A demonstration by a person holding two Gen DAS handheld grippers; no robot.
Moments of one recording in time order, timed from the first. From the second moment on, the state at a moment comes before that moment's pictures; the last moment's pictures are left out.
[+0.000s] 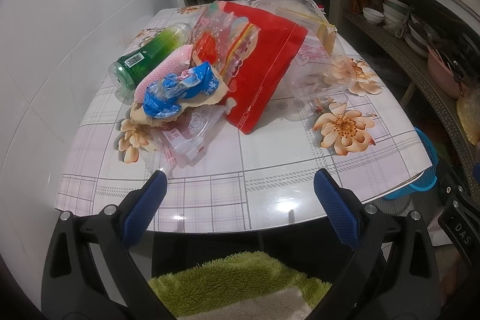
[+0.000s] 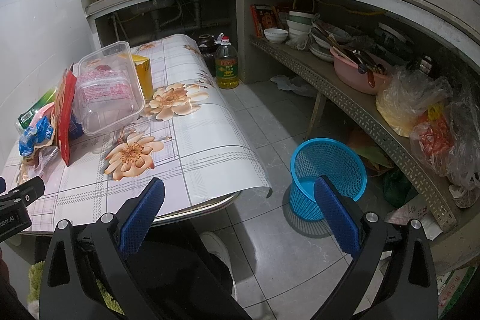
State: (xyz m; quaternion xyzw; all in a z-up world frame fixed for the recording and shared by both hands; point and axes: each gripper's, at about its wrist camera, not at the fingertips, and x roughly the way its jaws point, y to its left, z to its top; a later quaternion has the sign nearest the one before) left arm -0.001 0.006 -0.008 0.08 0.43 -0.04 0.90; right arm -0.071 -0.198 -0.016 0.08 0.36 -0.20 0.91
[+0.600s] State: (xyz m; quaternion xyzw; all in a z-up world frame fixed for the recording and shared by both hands) left arm 0.000 0.005 -0.008 0.08 0.43 -0.04 0.90; right arm -0.067 -0.197 -0.021 0.09 0.36 -0.20 0.91
